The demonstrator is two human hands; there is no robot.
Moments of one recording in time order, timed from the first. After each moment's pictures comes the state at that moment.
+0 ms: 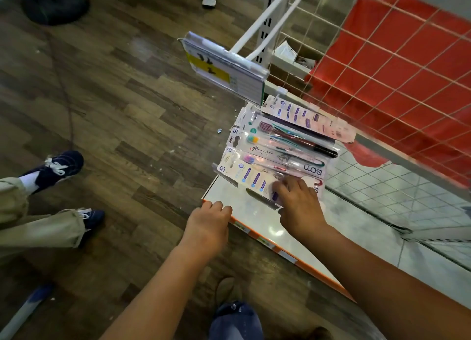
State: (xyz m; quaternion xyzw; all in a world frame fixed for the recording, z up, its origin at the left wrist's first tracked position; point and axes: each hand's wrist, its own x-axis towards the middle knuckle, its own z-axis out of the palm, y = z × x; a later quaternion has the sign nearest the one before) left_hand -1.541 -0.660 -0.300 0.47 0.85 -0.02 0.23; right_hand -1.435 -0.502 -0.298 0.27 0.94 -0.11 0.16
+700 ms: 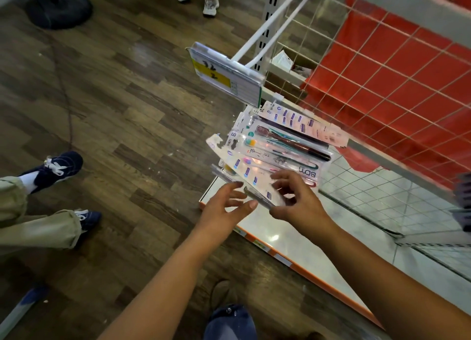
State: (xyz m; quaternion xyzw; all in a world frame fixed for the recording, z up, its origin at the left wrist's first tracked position) left_hand -1.533 -0.648 -0.265 0.14 0.71 0.52 0.46; right_hand -1.434 -0.515 -0.230 0.37 0.74 -0.56 0.04
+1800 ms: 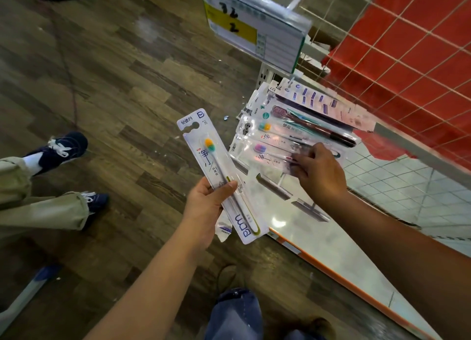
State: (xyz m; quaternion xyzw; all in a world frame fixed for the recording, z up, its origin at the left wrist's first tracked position) left_hand -1.548 -0.664 -0.285 -0.11 0.55 0.70 0.44; right_hand -1.457 -0.466 -0.307 0.34 0.93 -0.13 0.06
